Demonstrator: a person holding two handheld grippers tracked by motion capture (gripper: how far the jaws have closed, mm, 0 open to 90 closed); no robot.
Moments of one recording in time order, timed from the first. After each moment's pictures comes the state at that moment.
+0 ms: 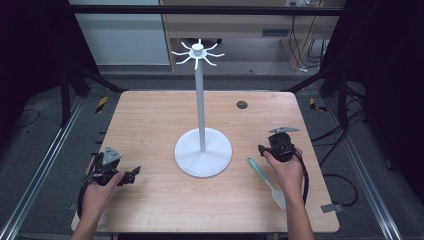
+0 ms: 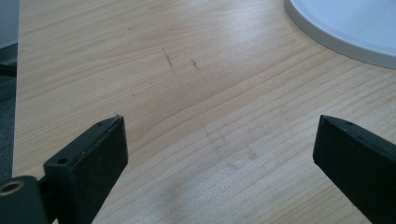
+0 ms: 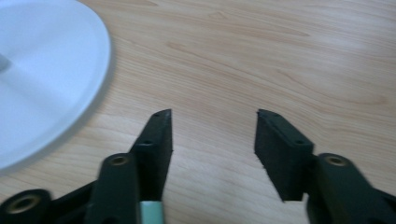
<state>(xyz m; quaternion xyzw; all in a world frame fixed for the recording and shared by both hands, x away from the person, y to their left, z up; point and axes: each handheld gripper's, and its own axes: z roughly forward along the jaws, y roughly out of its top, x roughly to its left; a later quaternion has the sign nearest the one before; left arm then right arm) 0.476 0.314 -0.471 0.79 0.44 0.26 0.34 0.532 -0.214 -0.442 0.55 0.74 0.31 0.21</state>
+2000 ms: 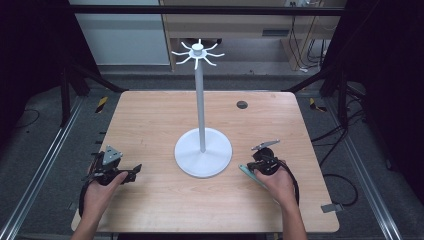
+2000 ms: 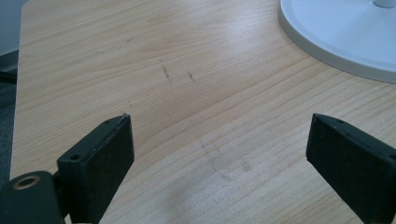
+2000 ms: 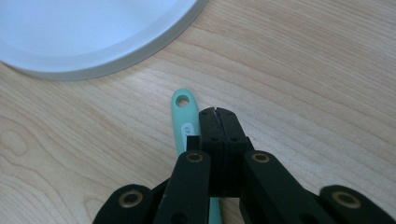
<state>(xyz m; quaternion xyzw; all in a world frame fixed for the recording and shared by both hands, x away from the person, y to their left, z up) 0.476 0.310 -0.468 0.78 0.44 0.27 0.35 0.511 -0.180 -0.481 0.47 0.83 0.29 0.10</state>
